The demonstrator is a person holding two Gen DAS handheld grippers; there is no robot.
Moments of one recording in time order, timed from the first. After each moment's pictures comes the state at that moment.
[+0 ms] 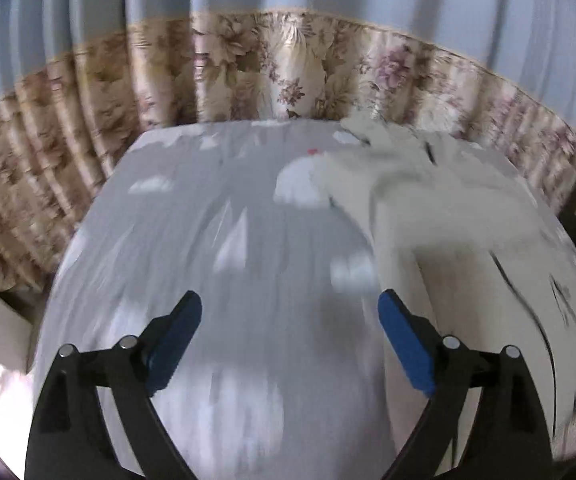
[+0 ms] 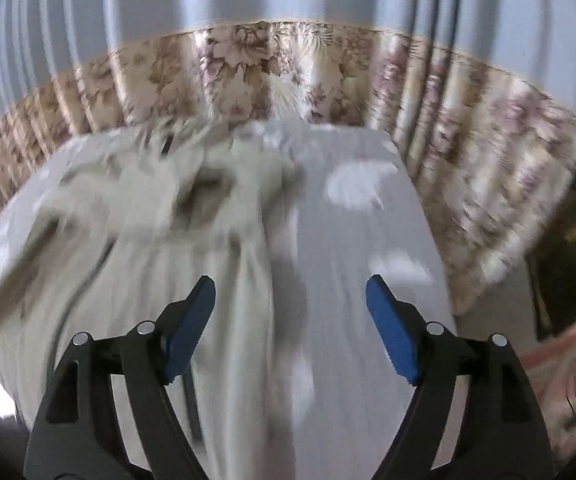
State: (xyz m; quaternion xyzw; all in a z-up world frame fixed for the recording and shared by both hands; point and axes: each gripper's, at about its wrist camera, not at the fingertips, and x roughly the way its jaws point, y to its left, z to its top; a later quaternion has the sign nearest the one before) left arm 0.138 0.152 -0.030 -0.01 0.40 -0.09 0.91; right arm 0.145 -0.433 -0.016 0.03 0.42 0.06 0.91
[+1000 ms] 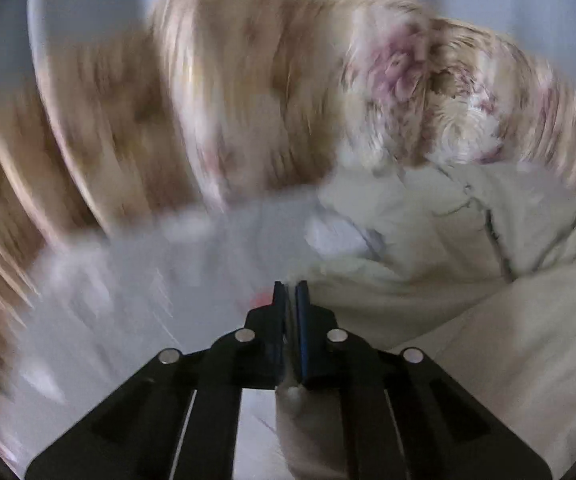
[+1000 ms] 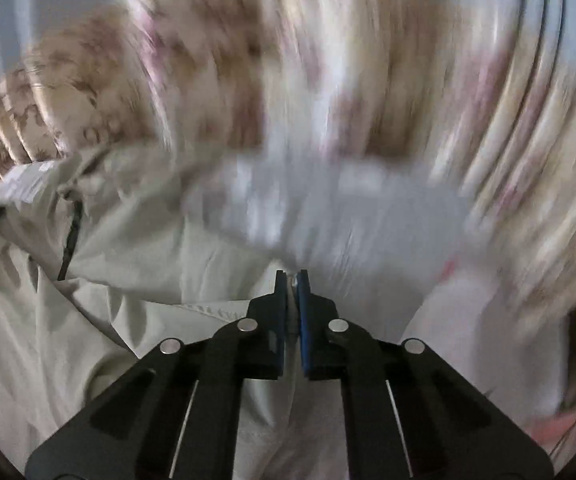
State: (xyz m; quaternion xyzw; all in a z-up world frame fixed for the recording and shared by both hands) left arm 0.349 0.033 -0.062 0.13 0.32 -0.09 0.94; right arm 0.362 -0.382 -0.088 -0.05 0.42 0.03 0.91
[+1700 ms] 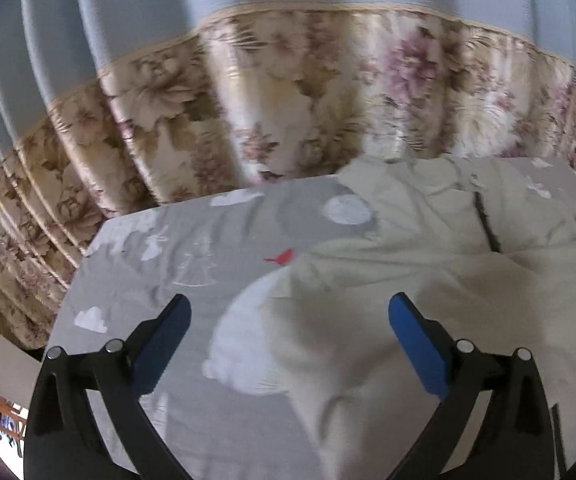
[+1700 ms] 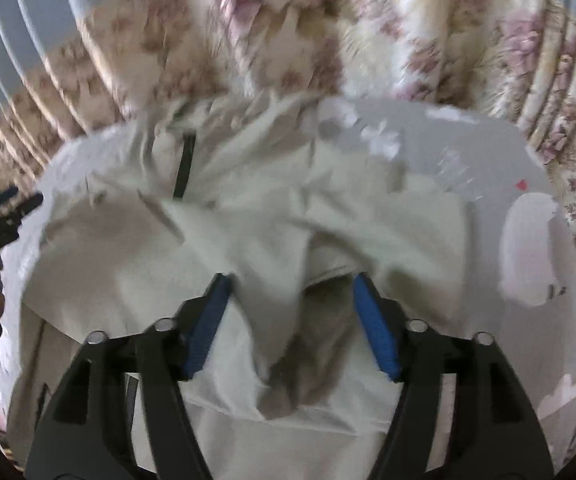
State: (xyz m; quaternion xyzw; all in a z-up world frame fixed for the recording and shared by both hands) left arm 0.298 0.014 -0.040 0.09 0.37 -0.02 0.93; right arm 0.306 -0.300 -0.085 0.04 0.51 0.12 0.85
